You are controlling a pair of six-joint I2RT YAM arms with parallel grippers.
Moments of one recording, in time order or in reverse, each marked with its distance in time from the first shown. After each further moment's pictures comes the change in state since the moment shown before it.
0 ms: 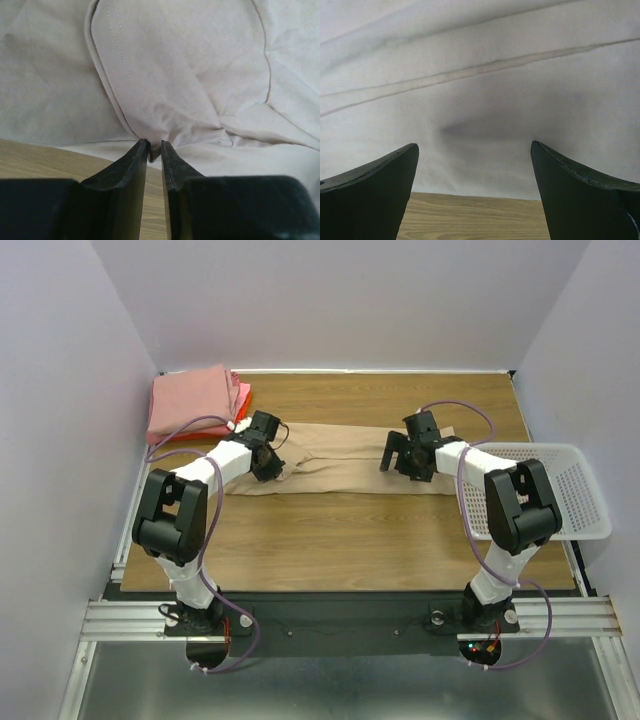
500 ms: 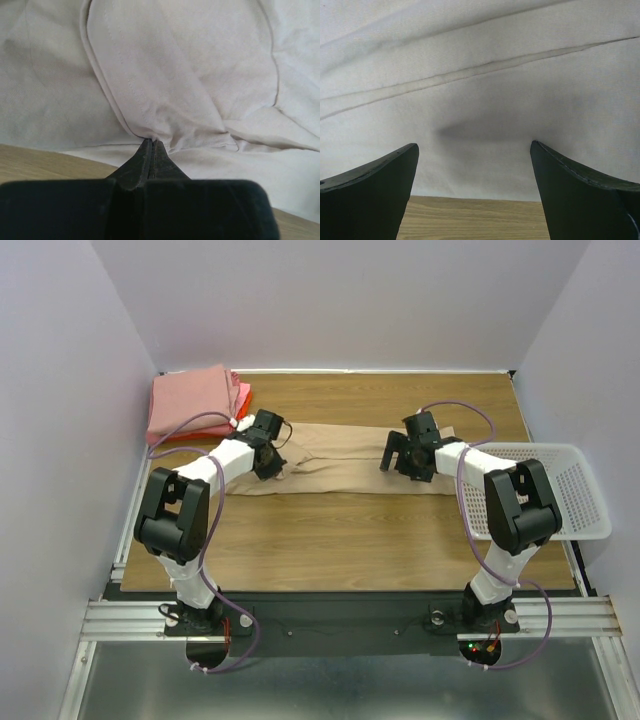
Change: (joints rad) left arm -0.013 0.026 0.008 0.002 -0.034 0.016; right arm 0.000 0.000 -0.017 0.010 0.025 0.011
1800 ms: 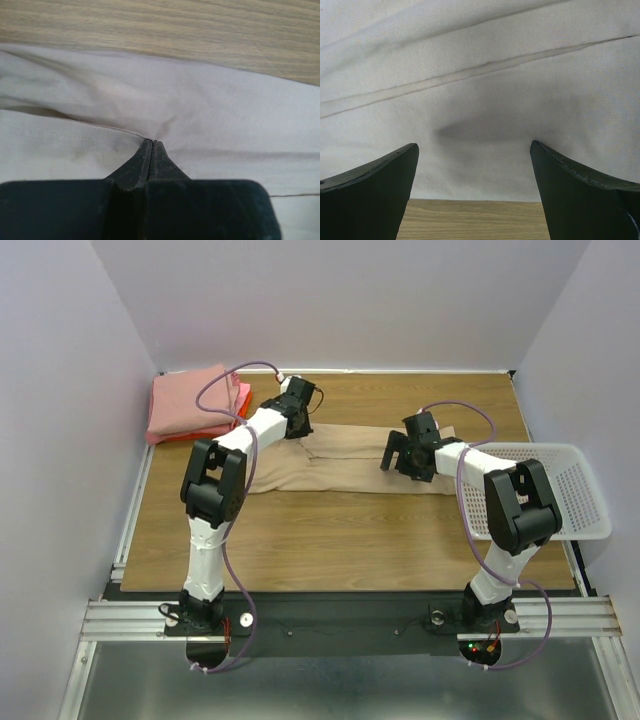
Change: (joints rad) left arm -0.057 0.373 0.518 0.057 -0.034 0.388; right arm 0.000 -0.001 -0.006 0.008 0.021 0.007
